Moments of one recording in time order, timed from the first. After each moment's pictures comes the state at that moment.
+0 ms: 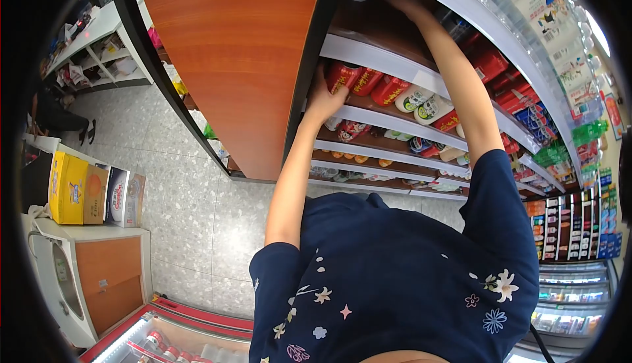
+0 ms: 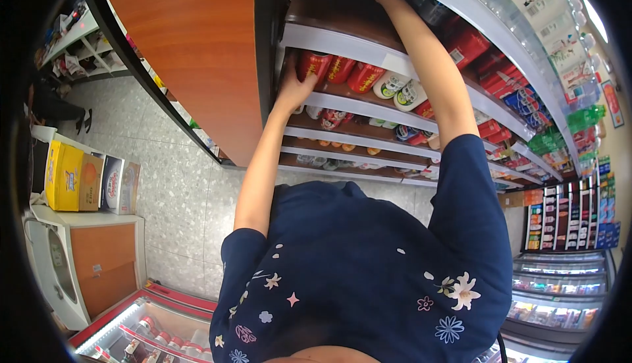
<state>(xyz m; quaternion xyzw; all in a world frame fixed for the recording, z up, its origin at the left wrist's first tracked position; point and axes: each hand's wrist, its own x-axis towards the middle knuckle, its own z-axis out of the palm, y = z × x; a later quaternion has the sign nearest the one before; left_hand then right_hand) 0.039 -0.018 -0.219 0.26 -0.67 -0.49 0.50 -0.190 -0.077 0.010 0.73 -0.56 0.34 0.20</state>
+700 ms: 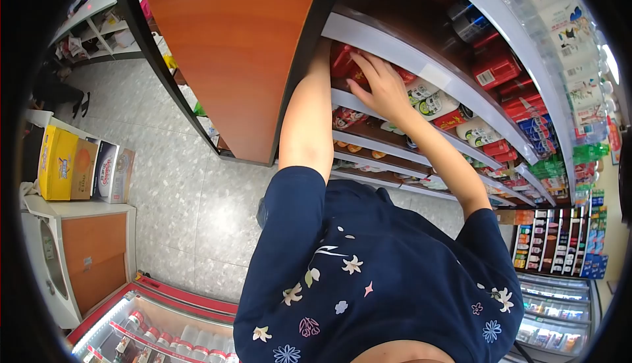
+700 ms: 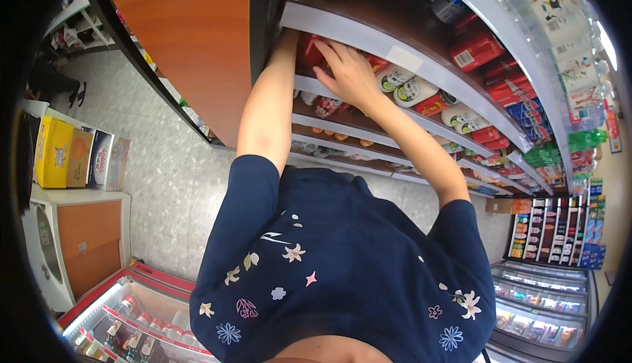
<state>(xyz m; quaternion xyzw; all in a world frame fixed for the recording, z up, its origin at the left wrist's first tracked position) -0.036 -0.132 -0.205 0.40 -0.68 -0.27 0.54 -0.069 0.091 -0.113 0.77 -0.57 0.22 0.17</state>
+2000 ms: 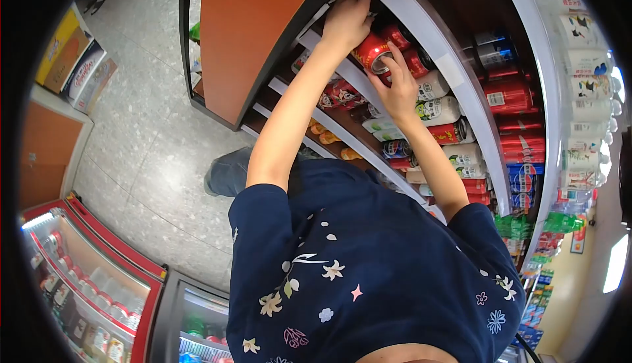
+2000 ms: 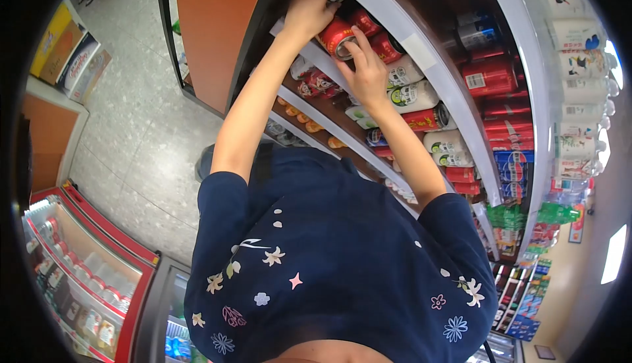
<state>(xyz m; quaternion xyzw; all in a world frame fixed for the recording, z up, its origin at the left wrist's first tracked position) 0.012 -0.012 -0.186 0.38 -0.66 -0.11 0.64 -0.129 0.112 -0.168 0.83 -0.42 0.28 0.24</state>
